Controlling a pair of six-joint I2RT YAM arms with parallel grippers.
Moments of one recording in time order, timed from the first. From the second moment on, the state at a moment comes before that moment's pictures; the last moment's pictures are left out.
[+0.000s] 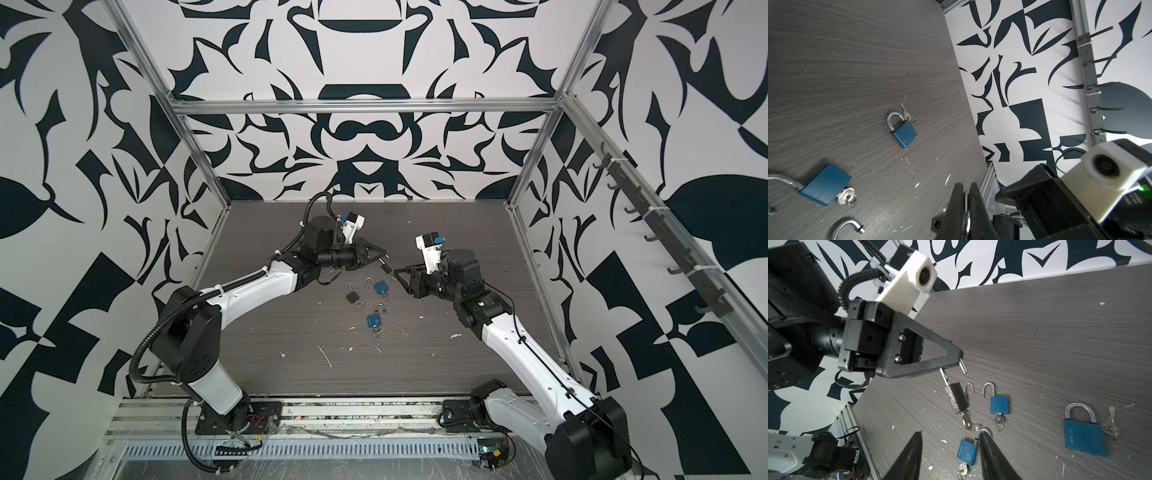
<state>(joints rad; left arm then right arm) -0.63 1.68 1.19 0.12 0.64 -0.90 0.38 1.03 0.75 -0.15 -0.49 0.36</state>
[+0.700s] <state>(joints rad) -0.63 1.65 1.20 0.09 0.65 -0.95 0.38 1.06 0.73 0.01 -0.54 0.30</state>
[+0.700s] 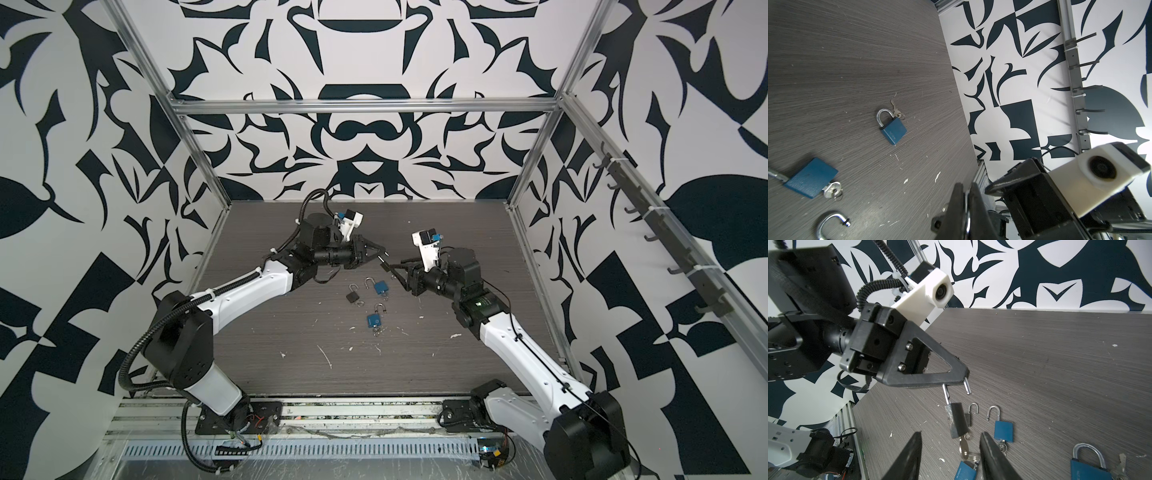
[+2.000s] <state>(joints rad) -0.63 1.64 1.22 0.10 0.68 -0.99 0.41 1.21 0.75 0.09 -0.57 0.31</state>
